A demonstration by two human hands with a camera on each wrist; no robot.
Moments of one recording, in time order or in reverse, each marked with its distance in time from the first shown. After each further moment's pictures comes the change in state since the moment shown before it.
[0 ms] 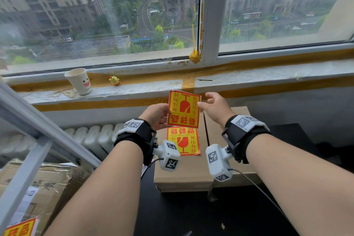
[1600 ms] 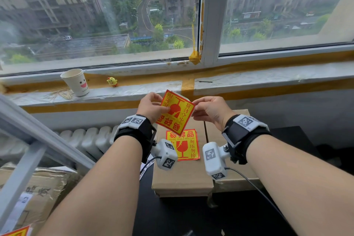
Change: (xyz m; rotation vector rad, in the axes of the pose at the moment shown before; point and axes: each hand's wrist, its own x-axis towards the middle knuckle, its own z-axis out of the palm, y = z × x) left_hand 0.019 0.012 -0.011 0.286 0.271 0.242; right_hand 0.002 -0.016 -0.001 0.458 -0.193 0.091
